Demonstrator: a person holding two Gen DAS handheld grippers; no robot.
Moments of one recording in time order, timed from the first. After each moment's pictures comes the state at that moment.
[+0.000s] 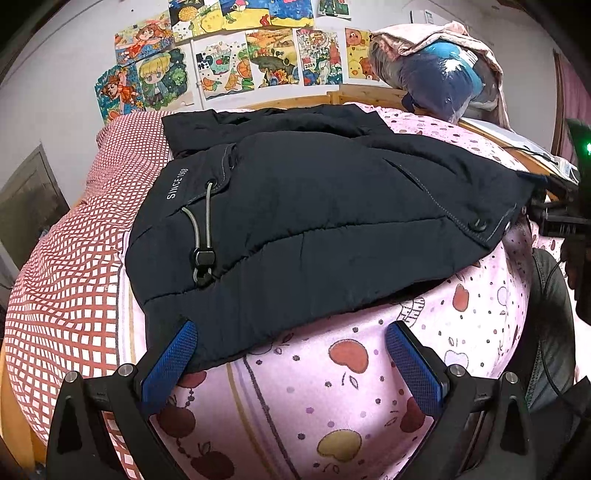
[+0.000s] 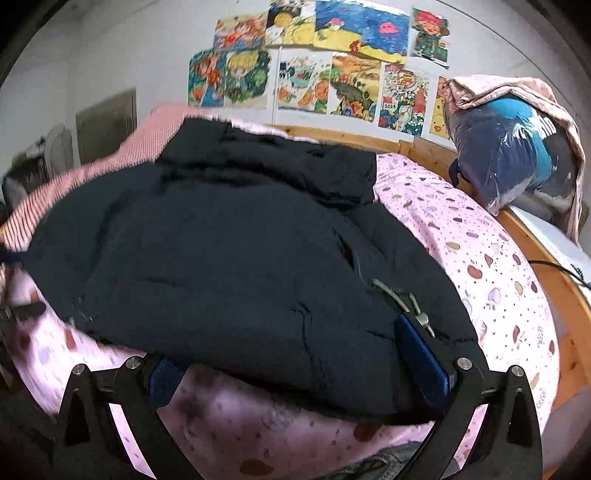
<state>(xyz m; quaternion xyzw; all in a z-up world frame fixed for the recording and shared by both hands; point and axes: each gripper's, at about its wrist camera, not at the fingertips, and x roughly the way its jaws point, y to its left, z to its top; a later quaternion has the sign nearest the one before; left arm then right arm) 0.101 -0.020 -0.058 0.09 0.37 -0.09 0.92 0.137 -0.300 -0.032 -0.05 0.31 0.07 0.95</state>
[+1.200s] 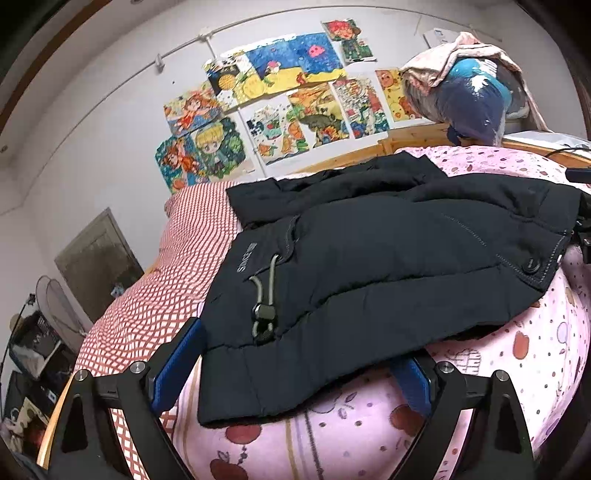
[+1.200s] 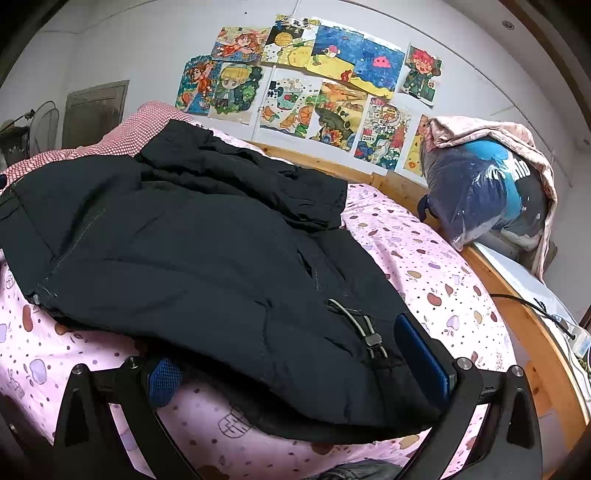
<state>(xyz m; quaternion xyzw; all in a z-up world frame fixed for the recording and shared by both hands) 0.095 -0.027 -0.038 0.18 0.22 0.03 0.96 0.133 -0.294 -0.047 -0.13 0.25 0.00 0.96</state>
